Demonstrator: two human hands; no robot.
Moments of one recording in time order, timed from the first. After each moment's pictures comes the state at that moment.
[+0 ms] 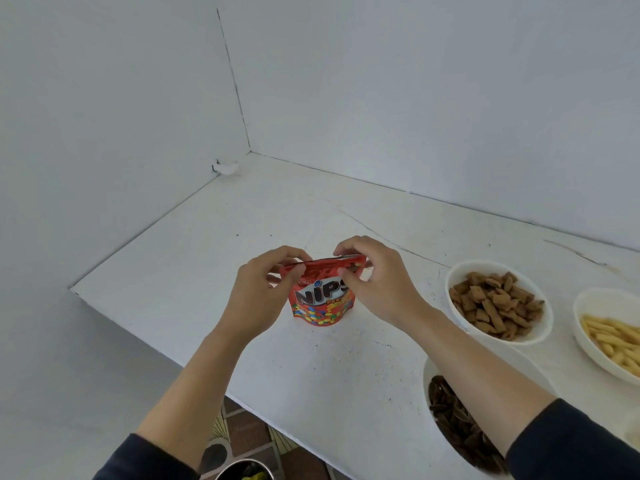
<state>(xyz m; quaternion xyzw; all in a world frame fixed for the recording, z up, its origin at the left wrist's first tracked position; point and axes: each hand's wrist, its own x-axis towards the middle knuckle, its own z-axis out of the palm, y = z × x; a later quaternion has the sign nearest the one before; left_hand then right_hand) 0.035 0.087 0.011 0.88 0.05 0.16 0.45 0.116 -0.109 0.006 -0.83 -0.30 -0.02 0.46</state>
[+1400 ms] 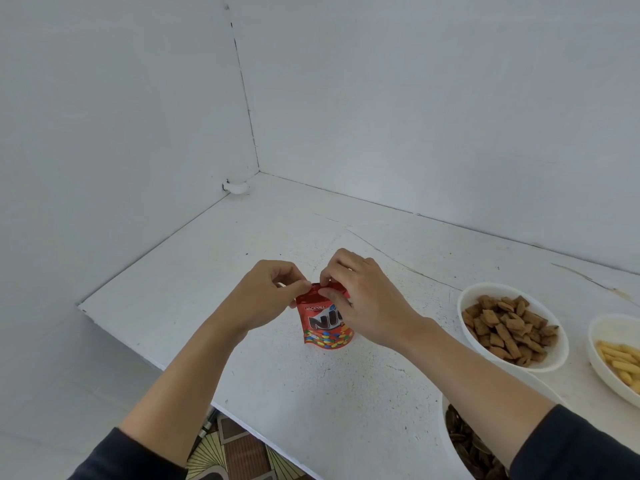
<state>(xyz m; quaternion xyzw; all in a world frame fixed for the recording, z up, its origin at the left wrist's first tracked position) 0.044 0.110 0.048 0.87 0.12 0.00 0.47 0.112 -0.073 0.020 -0.85 -0.44 -0.09 0.28</state>
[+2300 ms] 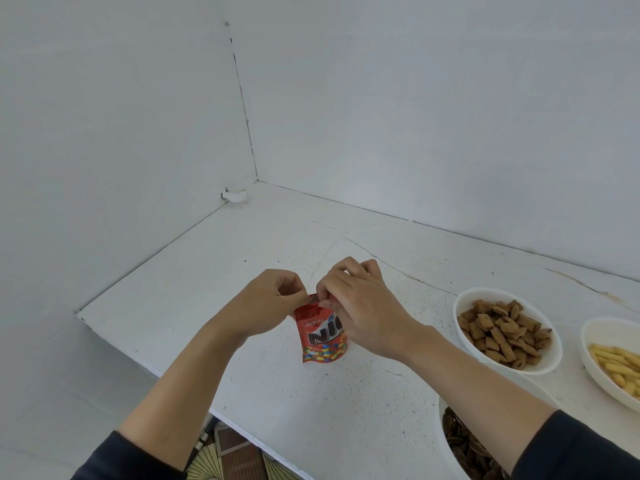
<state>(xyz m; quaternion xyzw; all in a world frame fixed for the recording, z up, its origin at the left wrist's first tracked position) 0.044 0.109 0.052 0.89 0.10 -0.06 0.44 0.104 -0.081 0.022 -0.84 -0.49 -0.13 0.20</state>
